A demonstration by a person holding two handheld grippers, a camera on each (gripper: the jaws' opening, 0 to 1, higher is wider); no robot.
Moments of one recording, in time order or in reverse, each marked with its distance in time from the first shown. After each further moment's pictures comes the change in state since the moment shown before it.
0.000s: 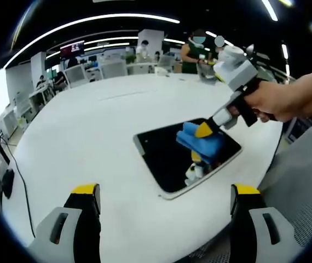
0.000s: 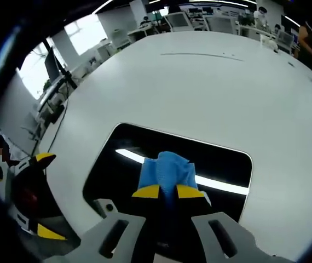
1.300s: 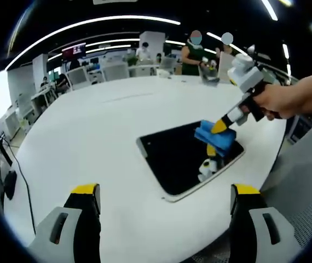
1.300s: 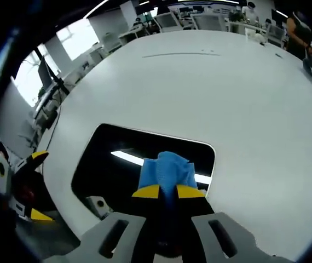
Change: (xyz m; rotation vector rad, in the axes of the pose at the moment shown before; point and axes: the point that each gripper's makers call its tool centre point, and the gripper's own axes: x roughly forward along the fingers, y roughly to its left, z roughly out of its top) left arm 0.000 0.005 0.004 0.007 -0.023 0.025; right arm -0.017 -0.048 -0.010 0.058 0.001 -0.025
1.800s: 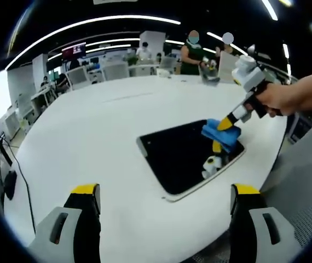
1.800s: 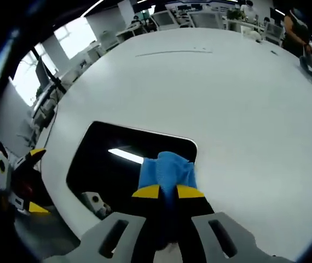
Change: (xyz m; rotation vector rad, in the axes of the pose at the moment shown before) left arm 0.000 0.001 0.000 0.005 0.005 0.002; right arm -0.002 -0.019 -0.002 -0.002 0.022 -0.013
